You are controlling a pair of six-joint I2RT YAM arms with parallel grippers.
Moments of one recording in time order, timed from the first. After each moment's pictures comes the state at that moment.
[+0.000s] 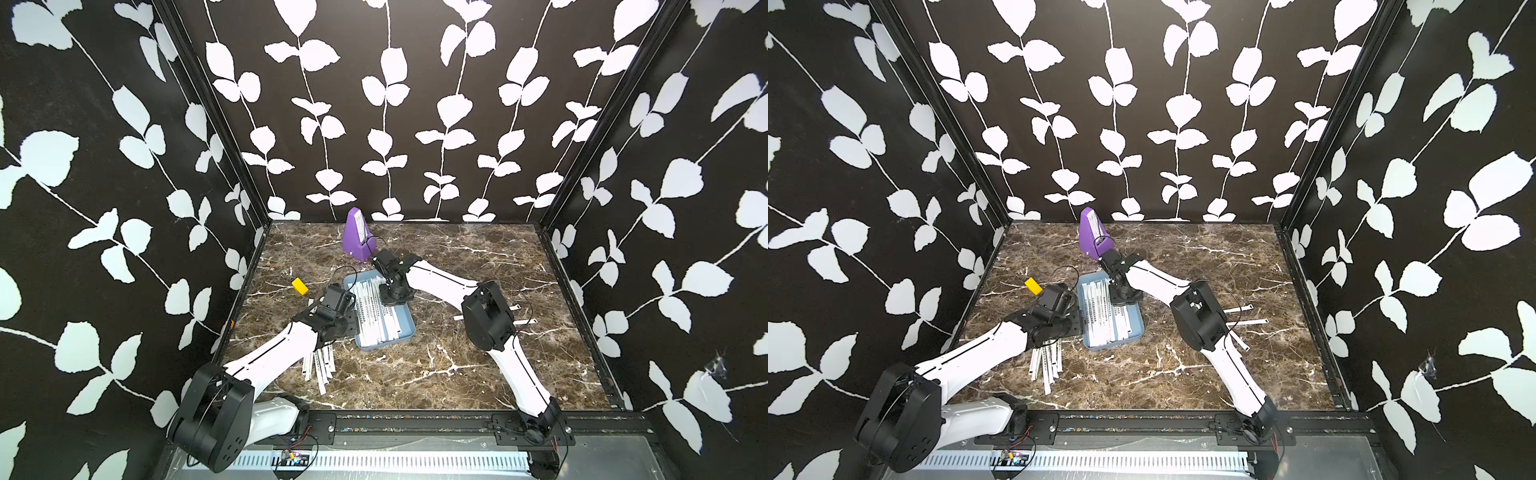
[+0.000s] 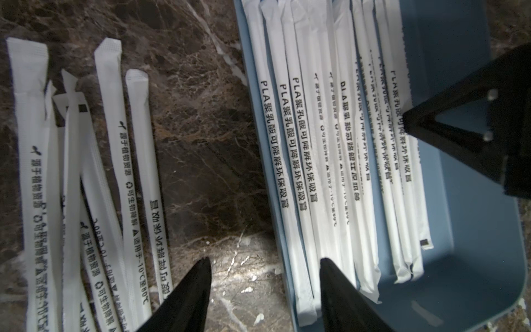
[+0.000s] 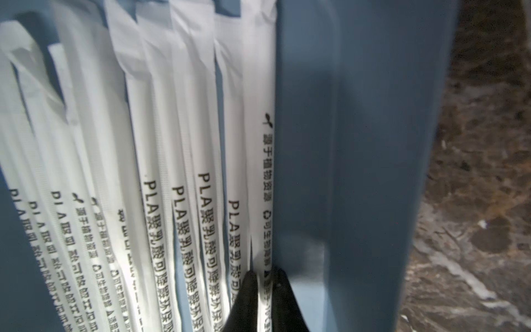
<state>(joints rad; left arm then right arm) -0.48 1.22 0.64 -0.47 -0.09 -0.53 0.81 2.38 2.02 -0.97 0.02 0.55</state>
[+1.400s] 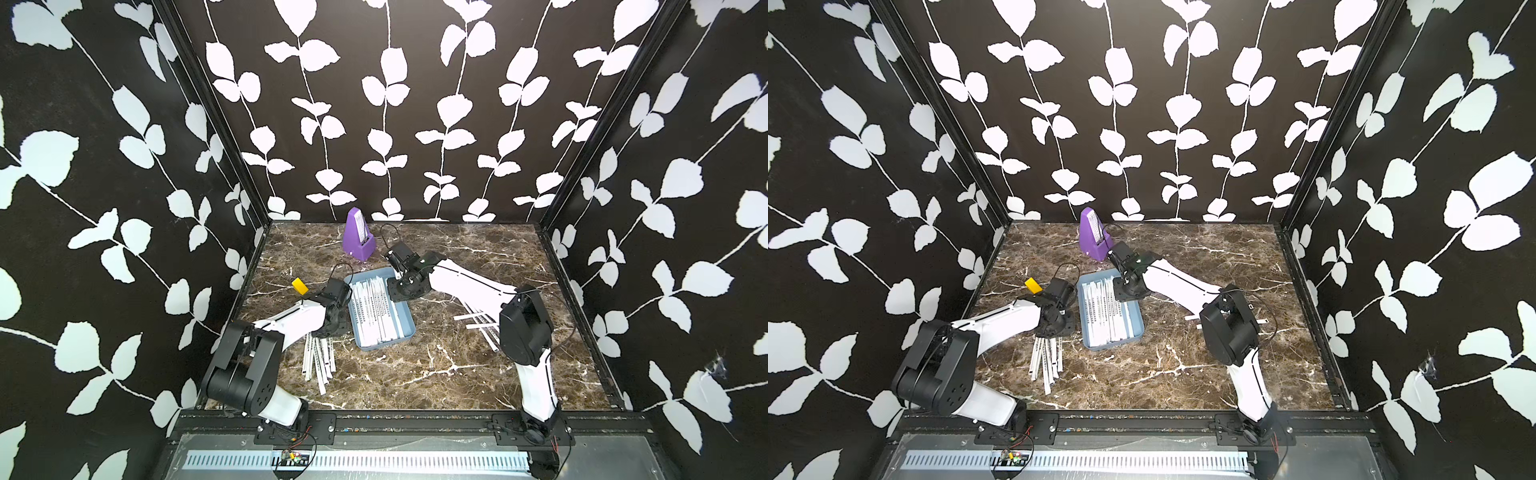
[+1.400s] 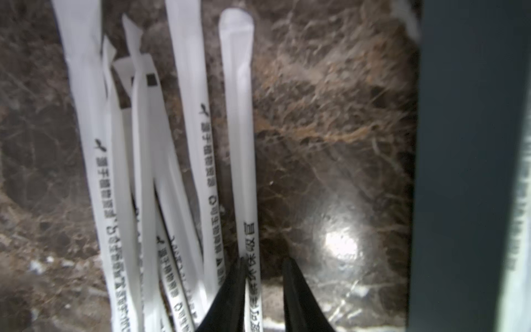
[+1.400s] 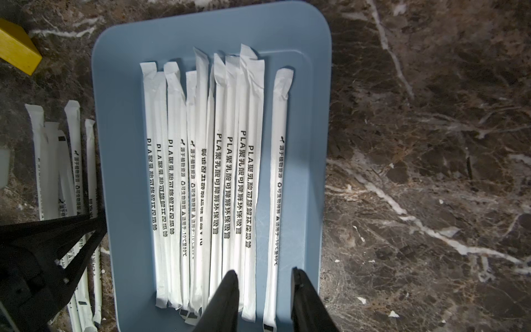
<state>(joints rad) -0.36 1.50 0.75 -0.59 -0.16 -0.45 0.81 2.06 1.76 -0.86 -0.01 0.52</state>
